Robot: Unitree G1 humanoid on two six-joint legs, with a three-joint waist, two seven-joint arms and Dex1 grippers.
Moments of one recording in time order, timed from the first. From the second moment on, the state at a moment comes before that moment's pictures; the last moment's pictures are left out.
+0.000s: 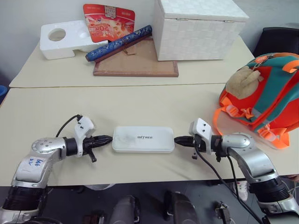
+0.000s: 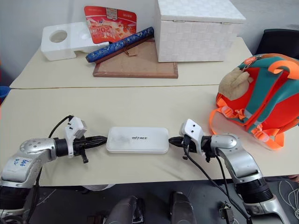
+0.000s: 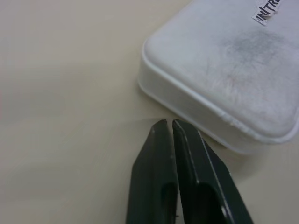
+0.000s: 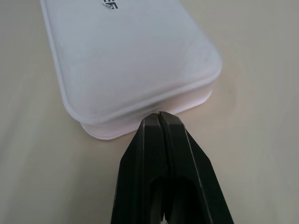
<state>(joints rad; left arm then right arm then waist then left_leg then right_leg) -0.19 0.81 0.14 -0.10 -0.46 0.70 -0.89 -0.32 -0.65 0.13 -0.17 0.24 0.46 1.01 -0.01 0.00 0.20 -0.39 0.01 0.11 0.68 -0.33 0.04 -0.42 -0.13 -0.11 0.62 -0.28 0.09</state>
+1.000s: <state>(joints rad) -0.66 0.64 0.08 0.26 -0.70 1.49 -0.85 -0.33 -0.69 0.18 -0.17 0.23 0.42 1.08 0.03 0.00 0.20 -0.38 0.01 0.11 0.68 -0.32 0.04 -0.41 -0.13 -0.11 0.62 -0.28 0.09</state>
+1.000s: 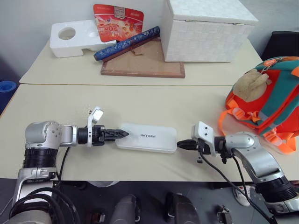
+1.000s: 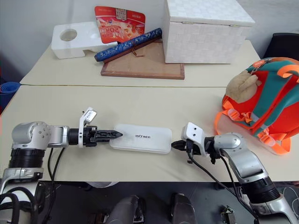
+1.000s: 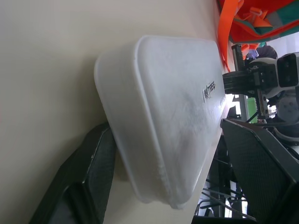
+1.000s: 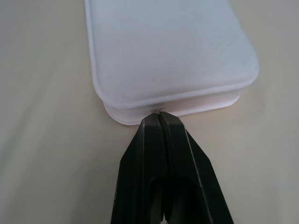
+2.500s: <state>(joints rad) -0.71 0.54 0.53 -0.05 -1.06 1.62 -0.60 -0.15 -0.78 -0.78 -0.08 0.69 0.90 0.68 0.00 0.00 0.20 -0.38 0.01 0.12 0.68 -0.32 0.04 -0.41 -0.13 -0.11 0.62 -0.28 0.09</state>
